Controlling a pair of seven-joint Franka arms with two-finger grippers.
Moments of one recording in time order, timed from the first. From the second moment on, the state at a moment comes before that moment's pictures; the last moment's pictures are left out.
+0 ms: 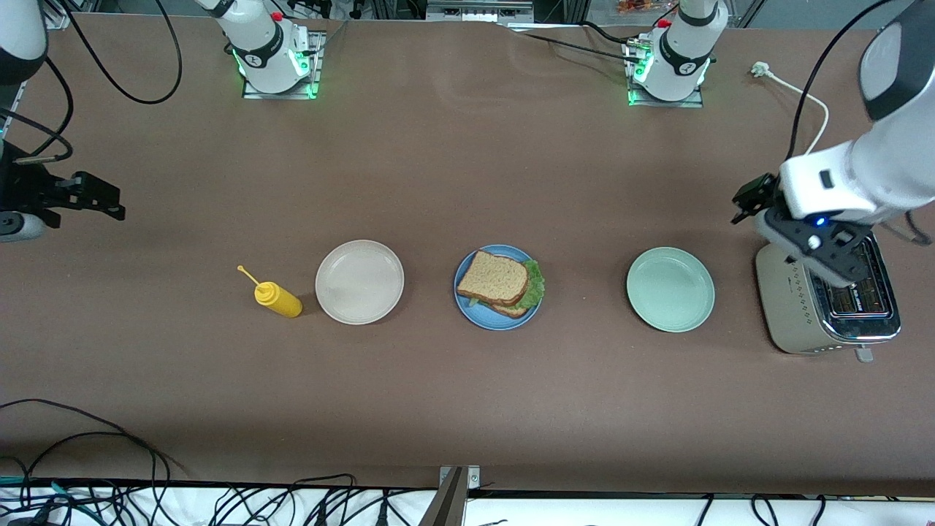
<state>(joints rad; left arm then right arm) 0.05 0.23 -0.20 -1.40 0.04 1.58 0.52 0.04 0.14 -0.07 -1.51 0.00 1.65 -0.18</state>
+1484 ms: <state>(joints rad) 0.01 -0.02 -0.08 -1.61 0.02 1.55 0.21 0.06 0.13 -0.09 -1.51 0.00 1.65 -0.18</state>
